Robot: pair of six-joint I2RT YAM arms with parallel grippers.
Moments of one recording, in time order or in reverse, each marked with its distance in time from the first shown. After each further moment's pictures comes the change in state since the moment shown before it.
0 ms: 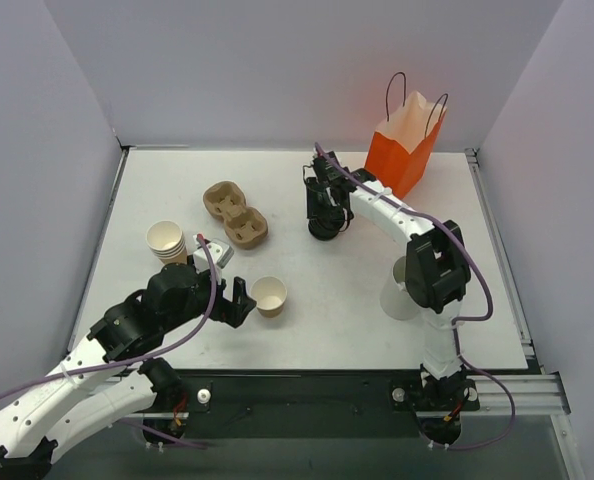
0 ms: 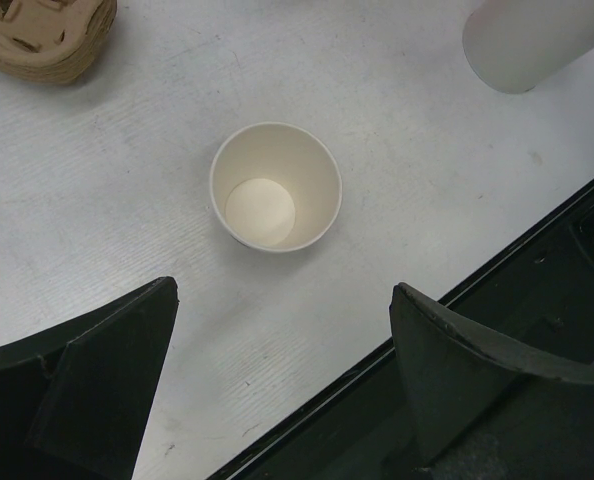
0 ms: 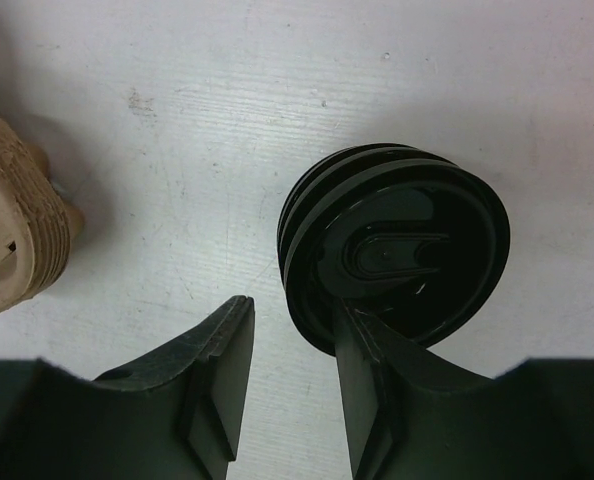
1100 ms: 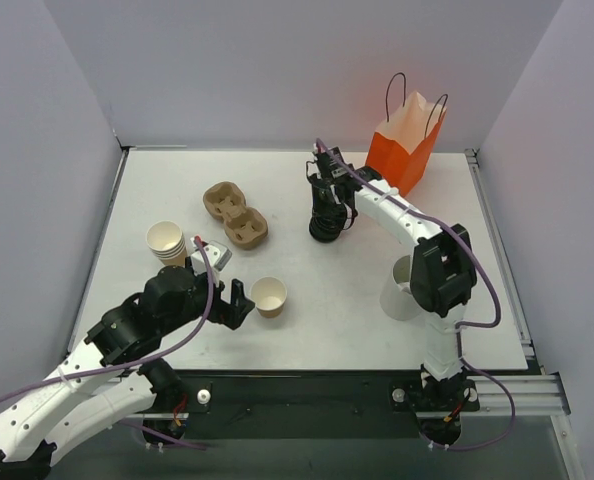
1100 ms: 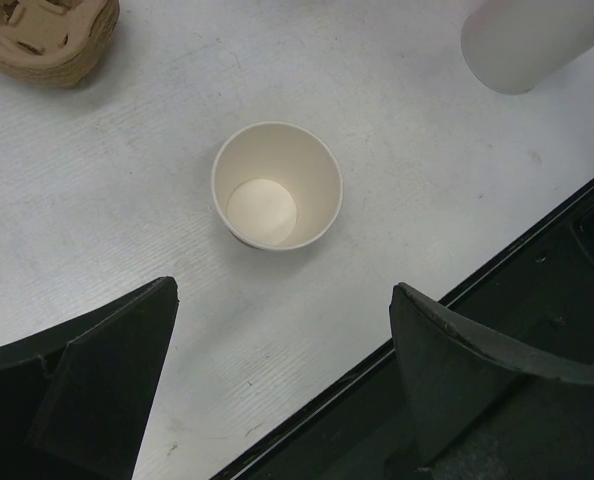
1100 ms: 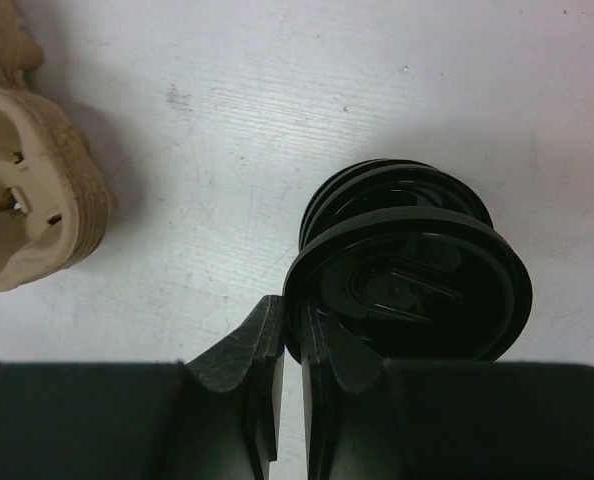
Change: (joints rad) left arm 0.000 -0.025 -0.012 0.001 -0.001 0.007; right arm -0.006 -0.030 0.002 -0.007 -0.034 -0.044
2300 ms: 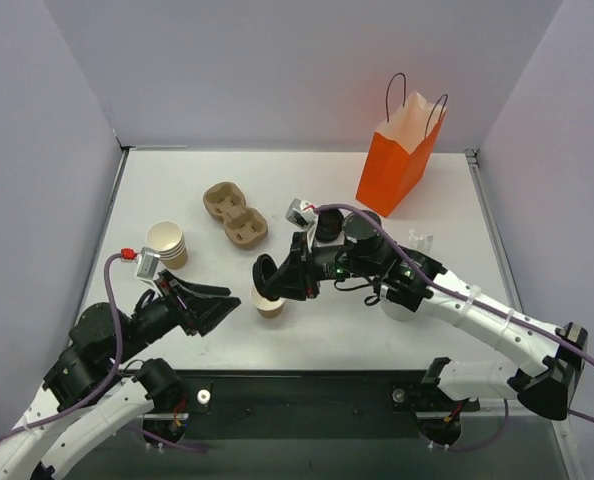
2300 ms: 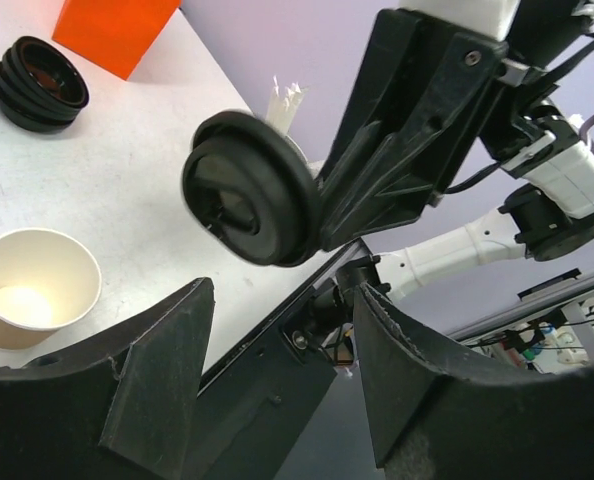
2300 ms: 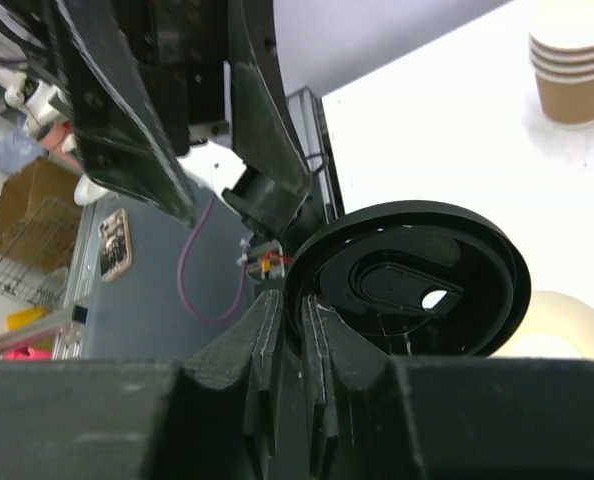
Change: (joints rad) left arm 0.000 -0.343 -0.027 0.219 0.162 -0.483; right arm 0.413 -0.802 -0.608 0.475 -0.674 -0.019
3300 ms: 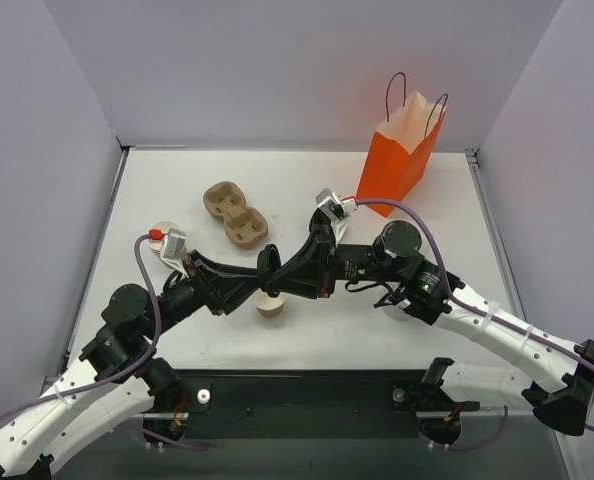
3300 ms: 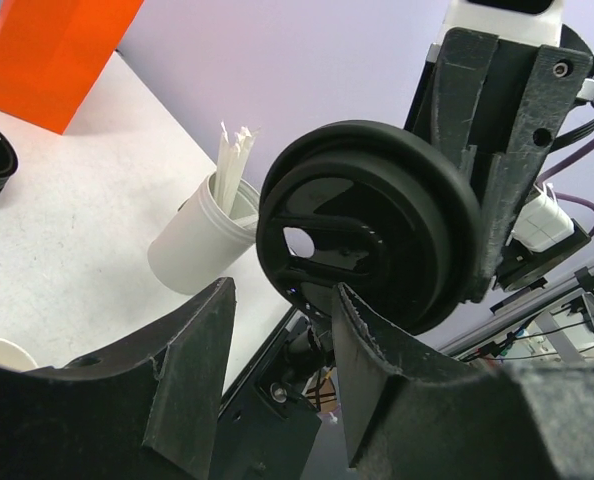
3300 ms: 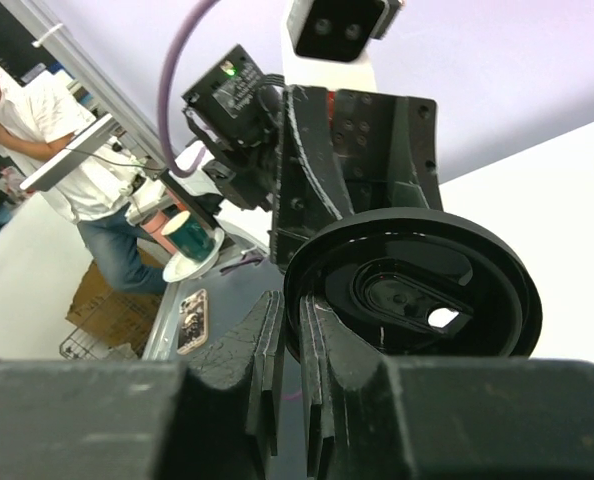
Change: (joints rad) left arm 0.000 0.194 -0.103 0.427 0.064 -0.003; right arm 0.000 -0.143 -0.118 0.357 -0.002 0.268
